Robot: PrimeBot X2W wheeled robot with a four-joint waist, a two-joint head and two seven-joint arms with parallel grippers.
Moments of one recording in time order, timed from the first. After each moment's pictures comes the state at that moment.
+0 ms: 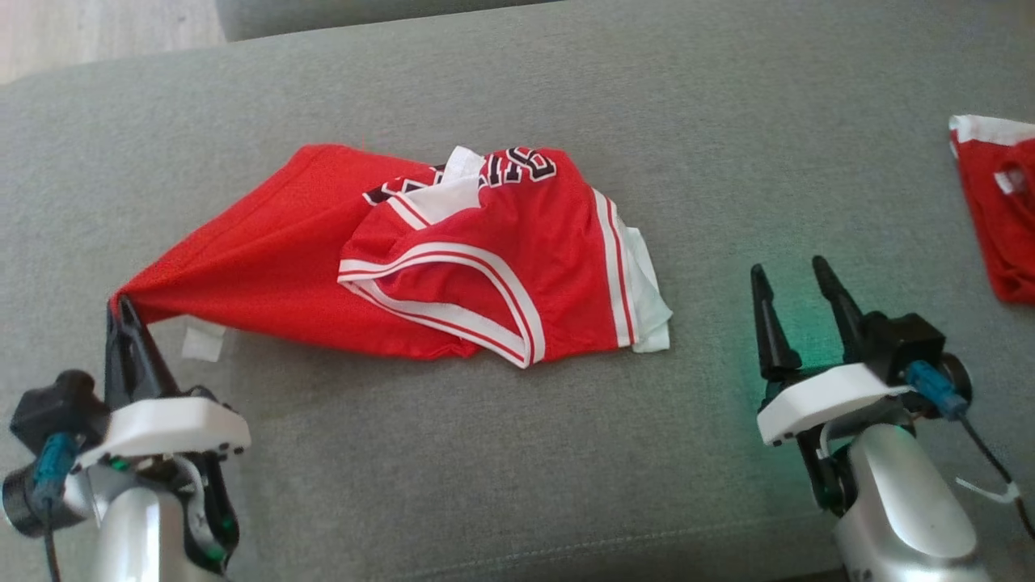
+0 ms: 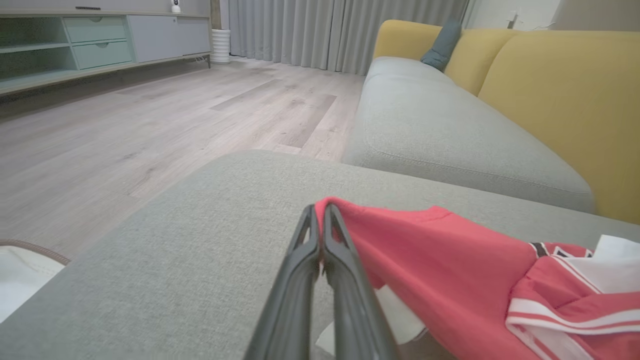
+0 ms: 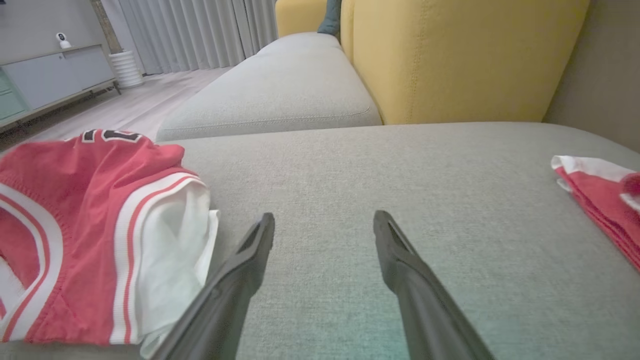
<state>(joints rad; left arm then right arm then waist) -0.13 0.04 0.09 0.22 -0.20 0.22 -0.26 -0.30 -0.07 0.09 0.54 0.11 0.12 -0.26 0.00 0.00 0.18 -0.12</state>
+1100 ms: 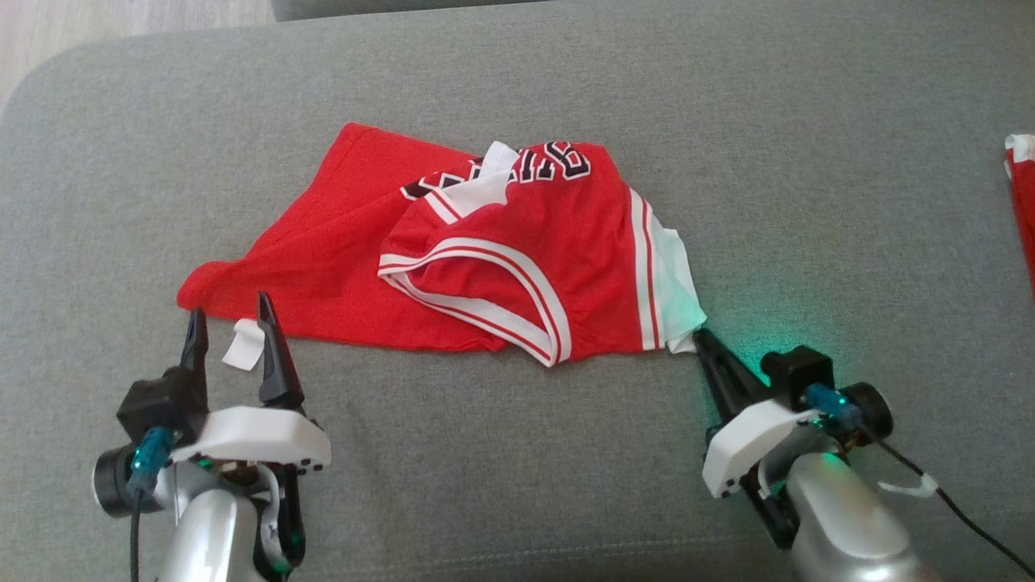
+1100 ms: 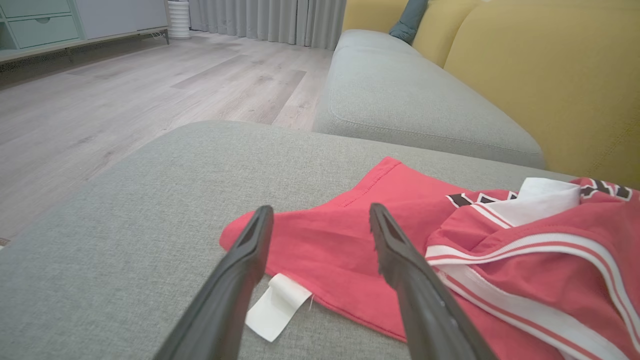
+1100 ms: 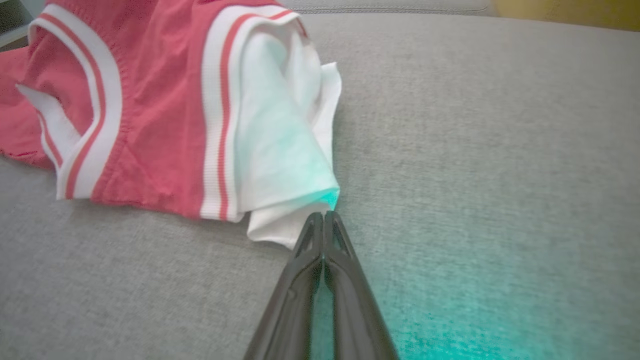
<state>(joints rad) -0.11 0.04 -0.10 0.23 -0.23 0.22 -0.26 -0.36 -0.06 0.29 0.83 0.09 0.12 -0.26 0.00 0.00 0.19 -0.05</state>
